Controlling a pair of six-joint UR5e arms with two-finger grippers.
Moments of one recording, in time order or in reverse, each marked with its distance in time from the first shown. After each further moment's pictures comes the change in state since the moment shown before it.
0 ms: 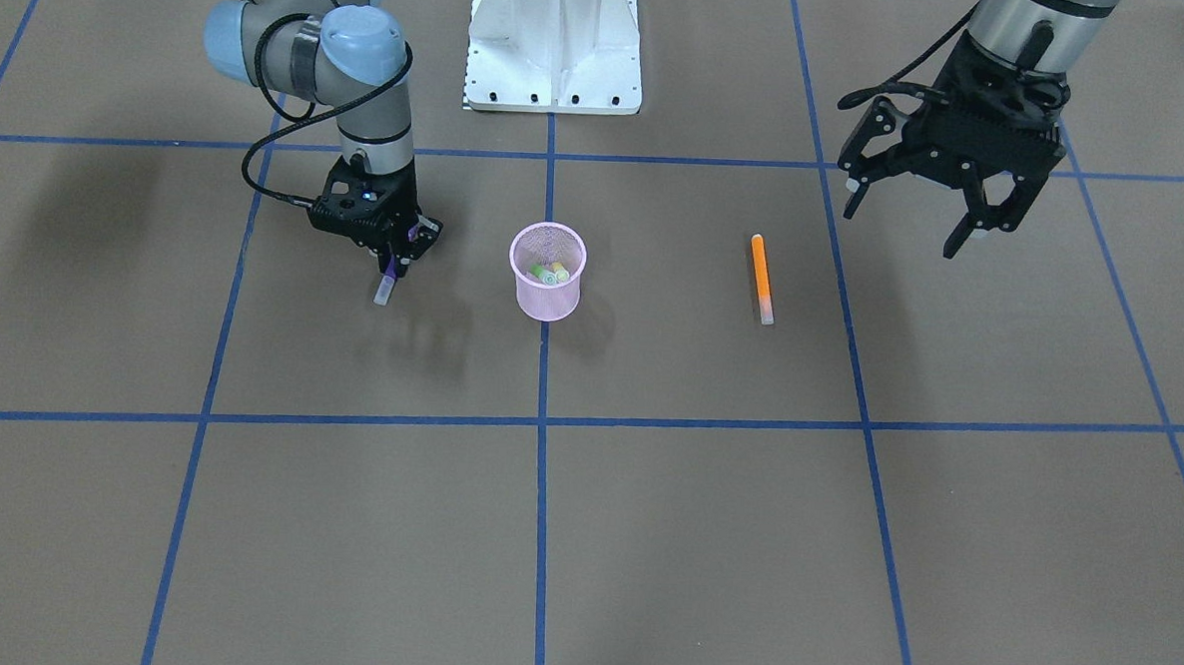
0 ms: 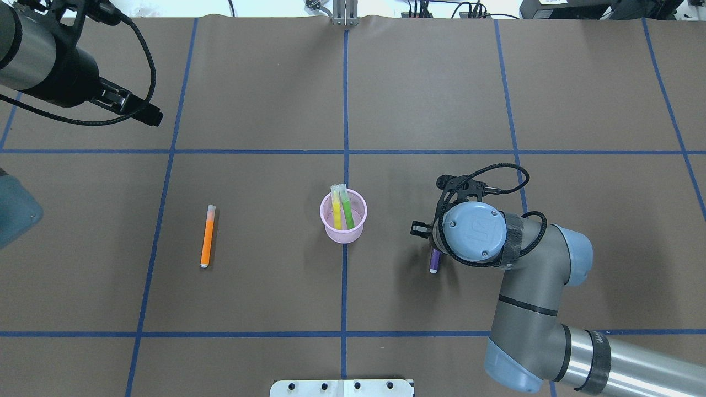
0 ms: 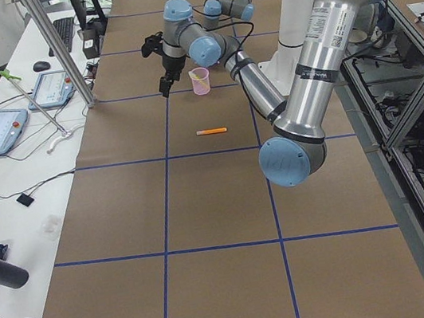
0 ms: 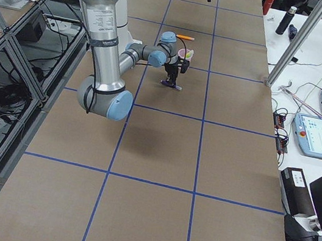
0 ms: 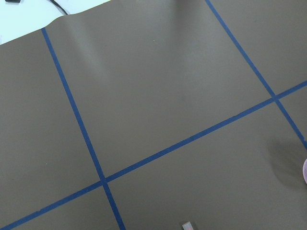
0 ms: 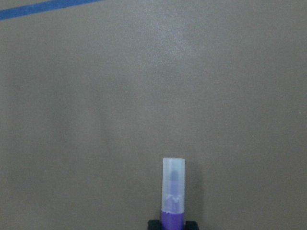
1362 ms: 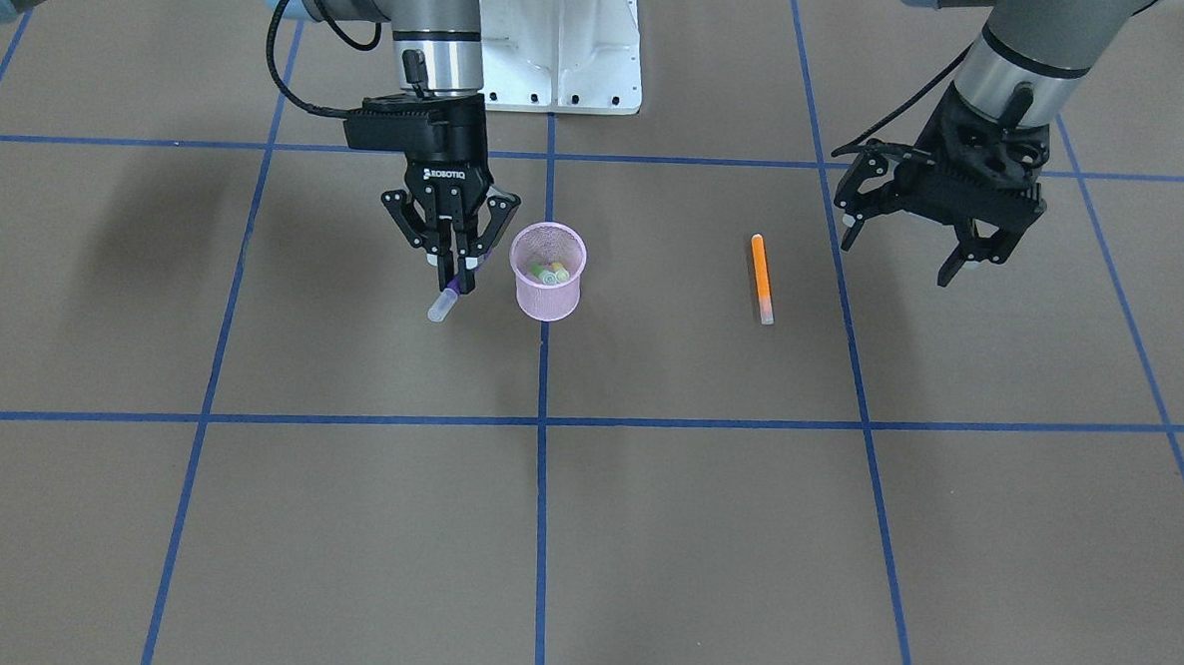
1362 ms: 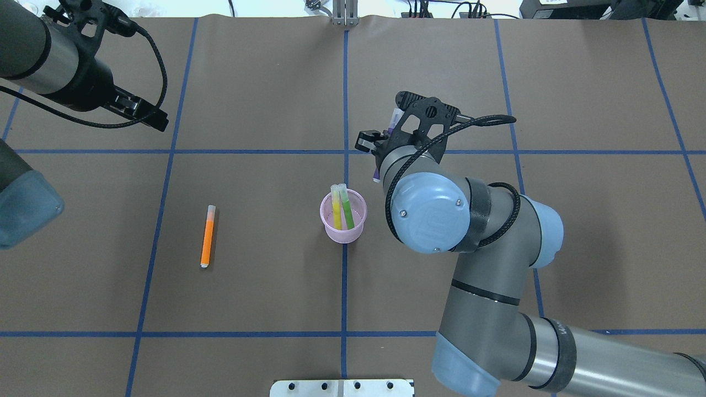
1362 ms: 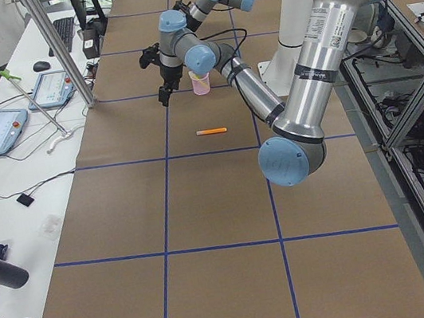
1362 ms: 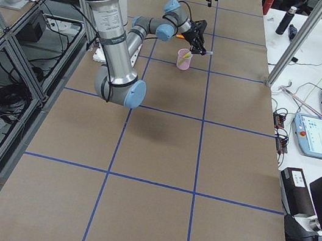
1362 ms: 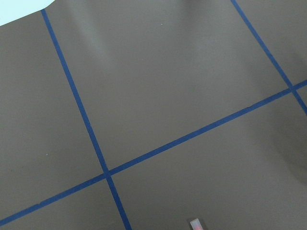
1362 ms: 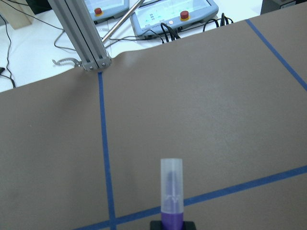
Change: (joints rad) left arm 0.010 -0.003 0.092 -0.030 -0.005 -0.003; right arm 0.000 0.233 0.079 -0.040 -0.487 0.037
